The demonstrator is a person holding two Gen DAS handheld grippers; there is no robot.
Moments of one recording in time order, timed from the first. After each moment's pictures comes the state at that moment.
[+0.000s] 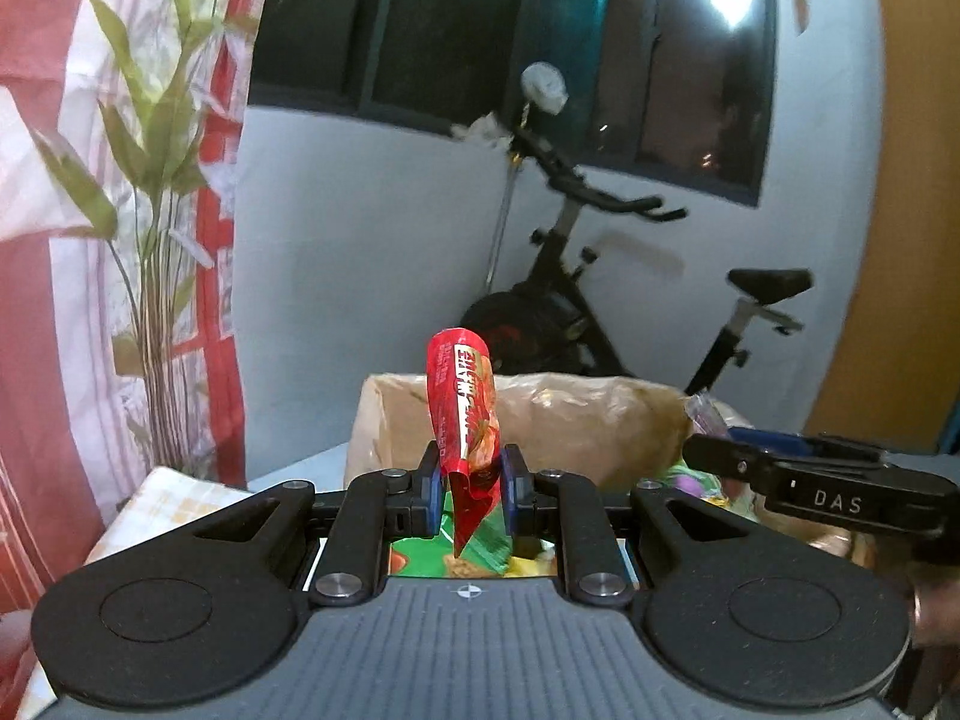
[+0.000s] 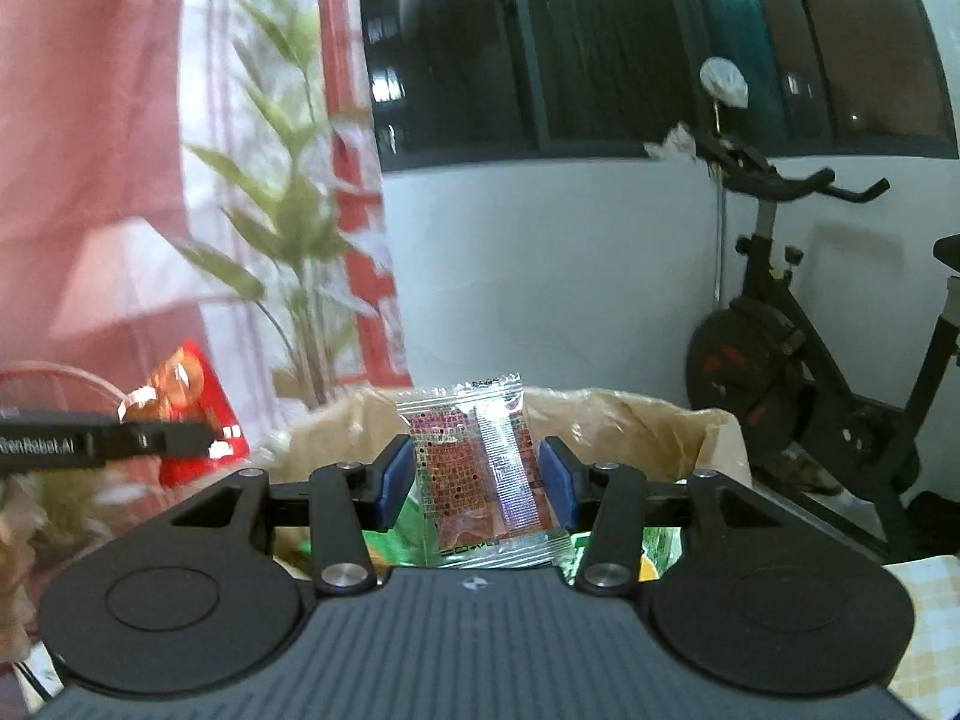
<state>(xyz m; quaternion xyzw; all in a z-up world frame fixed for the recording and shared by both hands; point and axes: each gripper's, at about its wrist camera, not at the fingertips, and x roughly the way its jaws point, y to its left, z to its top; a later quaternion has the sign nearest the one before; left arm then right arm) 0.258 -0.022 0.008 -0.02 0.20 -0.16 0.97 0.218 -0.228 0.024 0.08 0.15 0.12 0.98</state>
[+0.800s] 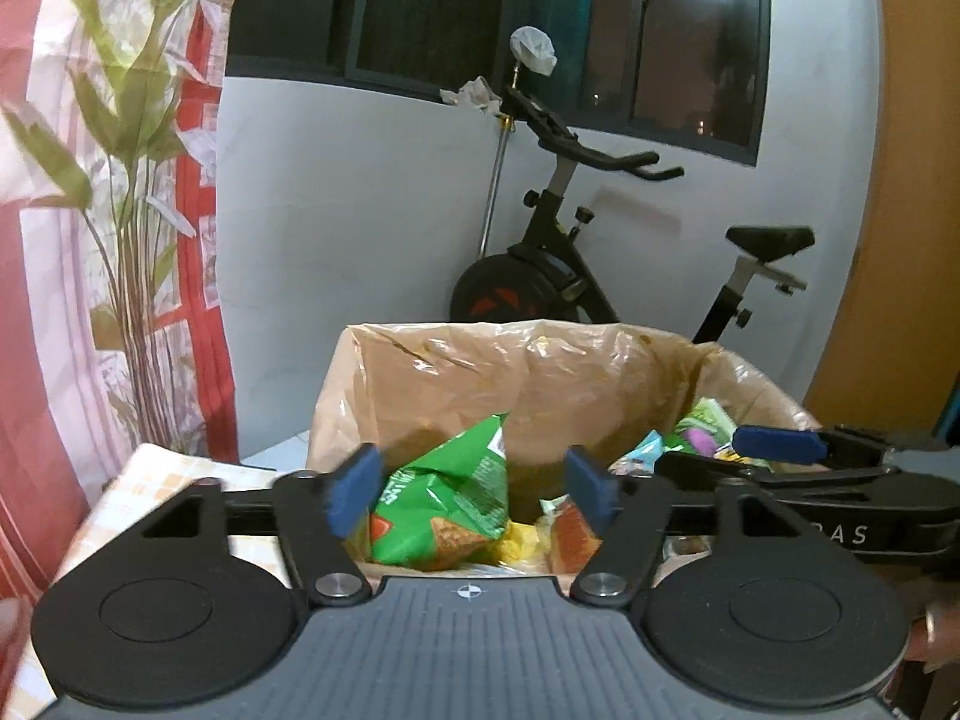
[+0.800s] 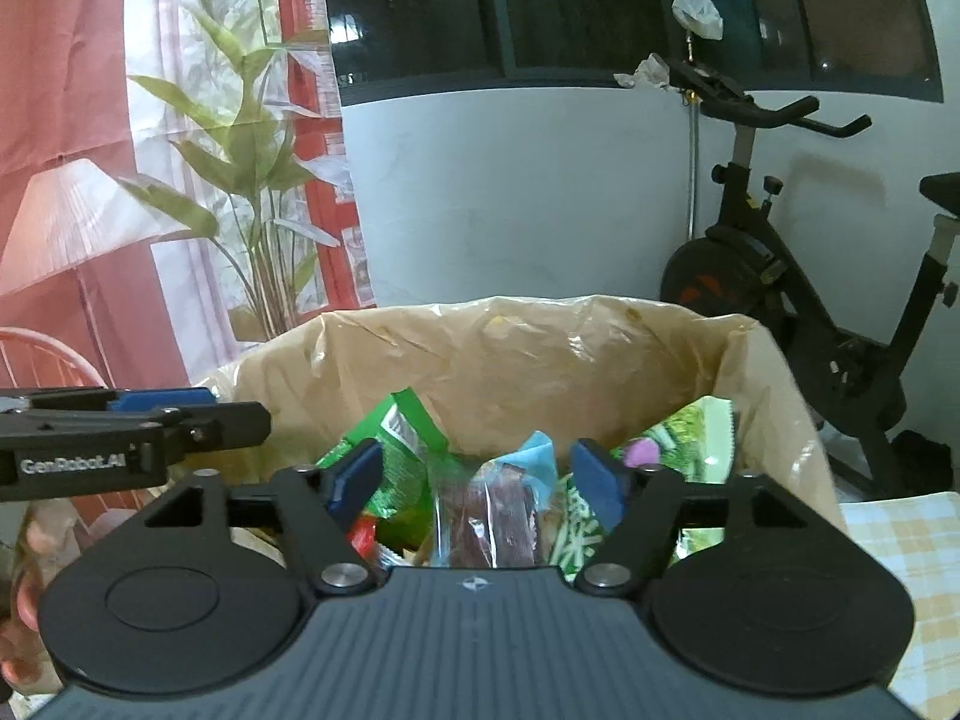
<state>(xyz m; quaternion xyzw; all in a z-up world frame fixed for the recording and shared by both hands) 0.268 -0.025 -0.010 -0.01 0.22 -0.17 0.96 0.228 -0.213 -0.003 0.08 0.20 0.10 0.97</state>
